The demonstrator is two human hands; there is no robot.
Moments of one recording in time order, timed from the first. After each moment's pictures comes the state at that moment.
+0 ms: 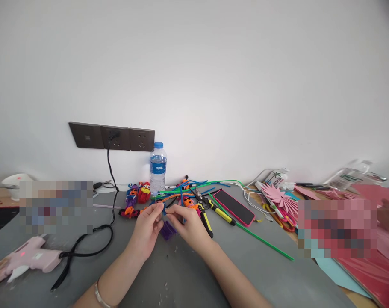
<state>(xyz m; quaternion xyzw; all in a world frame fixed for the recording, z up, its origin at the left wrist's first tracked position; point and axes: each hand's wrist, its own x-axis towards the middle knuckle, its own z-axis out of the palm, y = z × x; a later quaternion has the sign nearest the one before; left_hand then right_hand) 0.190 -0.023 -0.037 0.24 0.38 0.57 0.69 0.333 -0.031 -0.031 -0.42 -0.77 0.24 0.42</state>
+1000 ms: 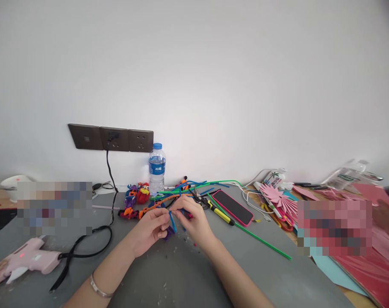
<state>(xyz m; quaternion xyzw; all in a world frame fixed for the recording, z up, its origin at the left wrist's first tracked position) 0.176 -0.020 -0.034 0.35 0.29 0.39 0.80 0.345 -0.027 -0.014 -0.35 -0.77 0.17 0.50</state>
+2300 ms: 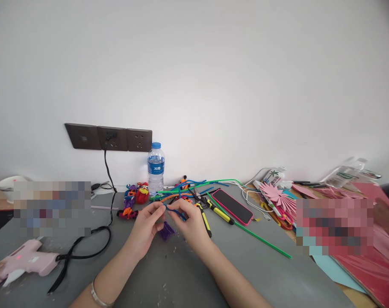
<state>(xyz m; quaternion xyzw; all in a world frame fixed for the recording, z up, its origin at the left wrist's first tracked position) 0.182 -0.021 -0.036 0.39 0.39 0.52 0.65 0.330 -0.031 -0.027 -0.43 -0.68 0.26 0.53</state>
